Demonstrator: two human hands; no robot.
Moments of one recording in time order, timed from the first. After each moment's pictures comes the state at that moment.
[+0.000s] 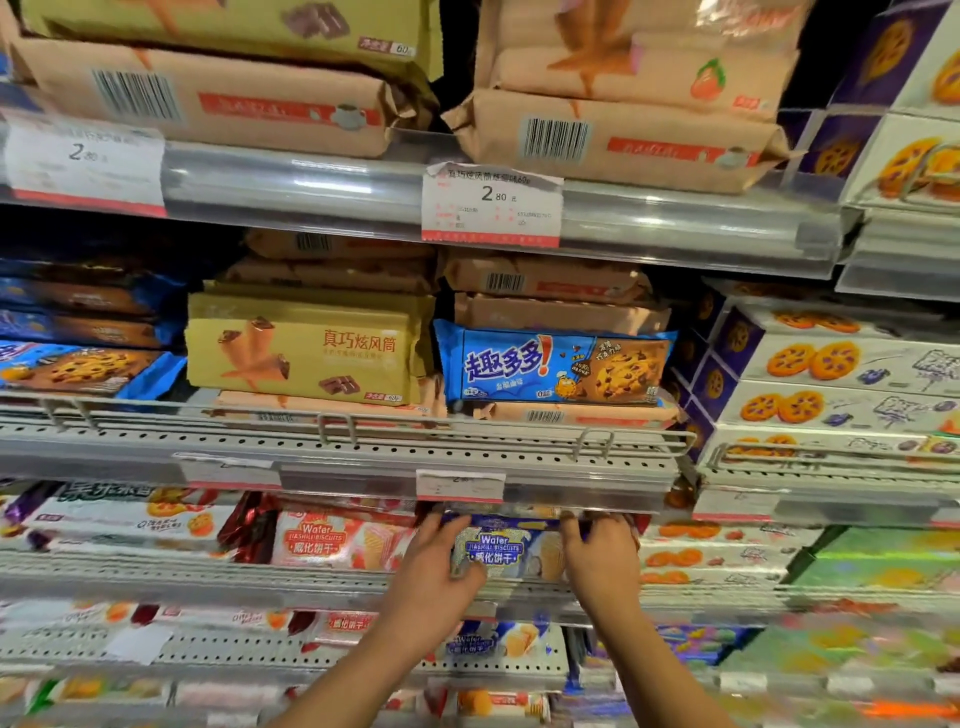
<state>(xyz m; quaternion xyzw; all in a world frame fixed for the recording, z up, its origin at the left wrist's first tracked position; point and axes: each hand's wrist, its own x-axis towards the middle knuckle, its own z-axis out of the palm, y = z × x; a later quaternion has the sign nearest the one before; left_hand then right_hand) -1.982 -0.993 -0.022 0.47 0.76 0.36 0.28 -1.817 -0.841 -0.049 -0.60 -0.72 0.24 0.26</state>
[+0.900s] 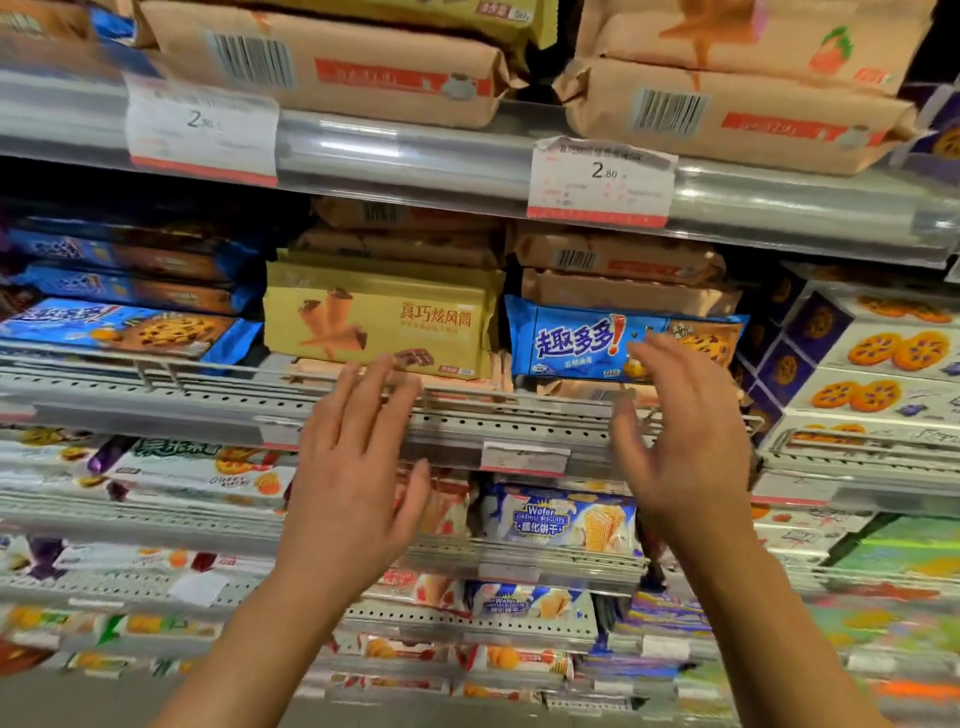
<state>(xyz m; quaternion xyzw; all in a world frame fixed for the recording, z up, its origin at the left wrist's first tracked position) -2.061 -1.079 0.081 0.56 0.75 0.28 -0.19 -1.837 -0.911 0.131 -0.31 -0.84 -0.03 0.45</state>
